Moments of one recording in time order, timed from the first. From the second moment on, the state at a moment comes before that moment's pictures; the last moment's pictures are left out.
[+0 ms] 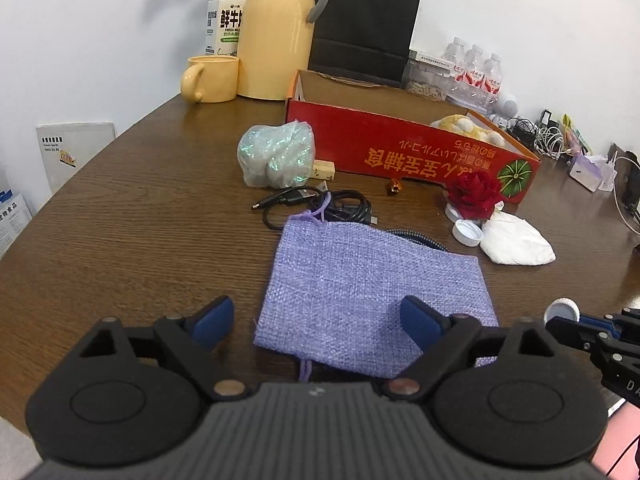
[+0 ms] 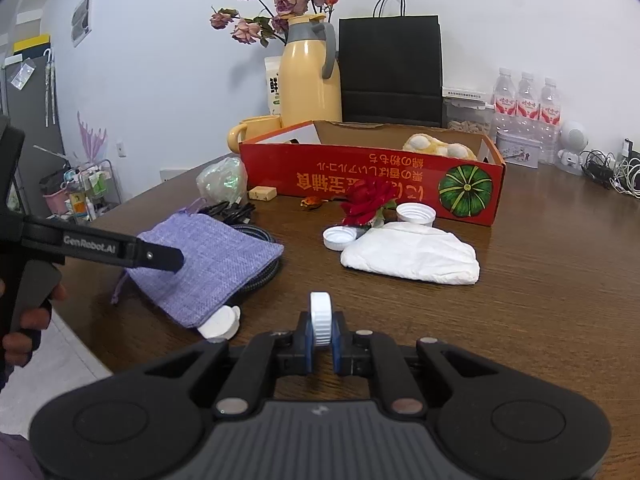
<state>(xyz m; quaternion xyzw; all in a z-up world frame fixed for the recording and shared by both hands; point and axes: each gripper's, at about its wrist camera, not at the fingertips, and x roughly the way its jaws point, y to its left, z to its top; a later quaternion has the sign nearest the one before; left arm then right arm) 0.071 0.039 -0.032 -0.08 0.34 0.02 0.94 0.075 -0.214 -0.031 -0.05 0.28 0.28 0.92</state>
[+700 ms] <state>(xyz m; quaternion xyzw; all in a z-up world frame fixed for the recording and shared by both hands) 0.046 0.040 -0.007 -0.11 0.28 0.01 0.95 0.071 -0.217 -0.029 -0.05 0.27 0.27 0.92</state>
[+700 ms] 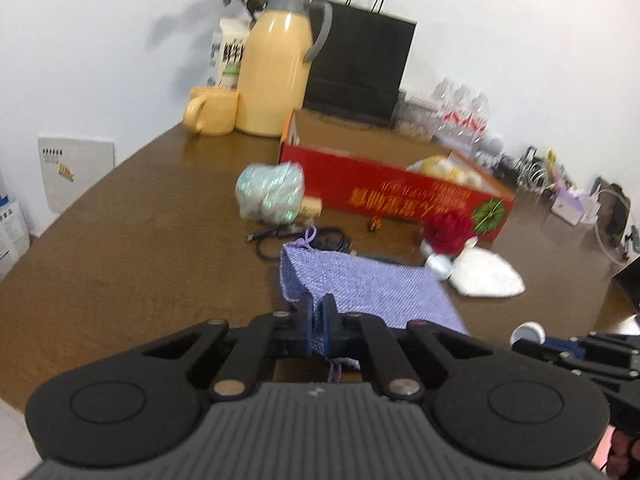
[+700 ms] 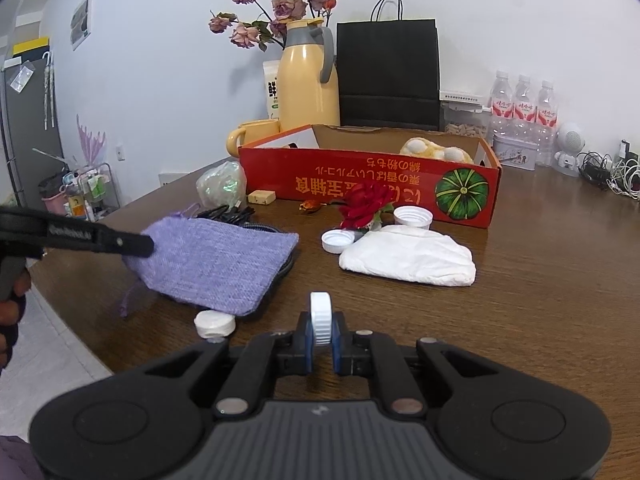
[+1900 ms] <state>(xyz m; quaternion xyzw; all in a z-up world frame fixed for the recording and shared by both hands) 0.213 0.003 0.084 -0.05 0.11 -0.05 0.99 0.240 -0.166 0.056 -0.06 0.16 0.25 0.95</state>
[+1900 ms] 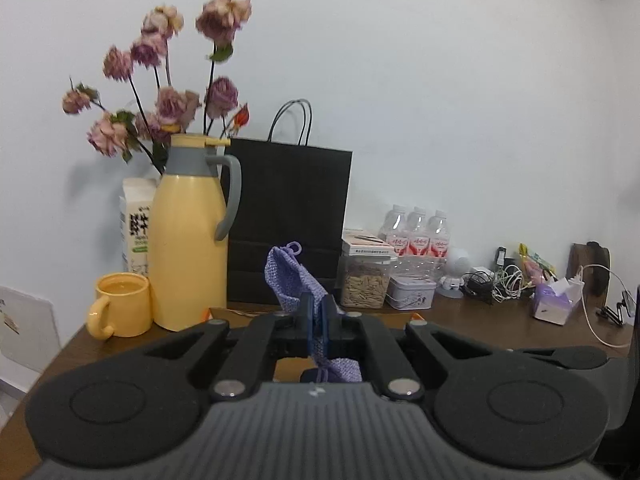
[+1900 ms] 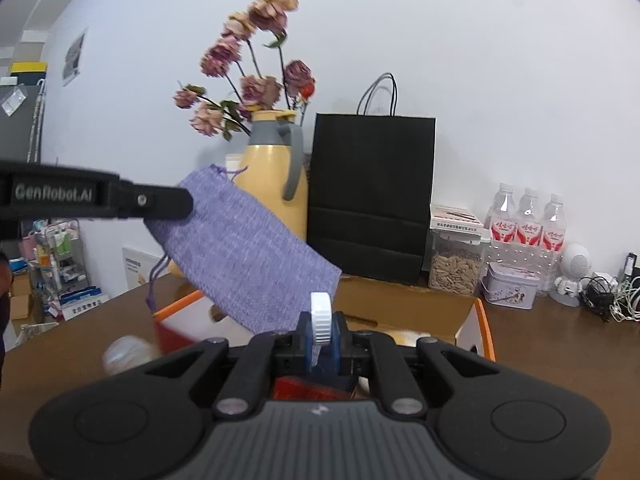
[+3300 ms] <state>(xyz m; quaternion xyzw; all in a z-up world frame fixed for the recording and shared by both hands) 0.276 0.001 0.053 -0.01 0.13 0.05 0.99 0.327 -0.147 0.029 -0.05 0.19 0.22 0.95</state>
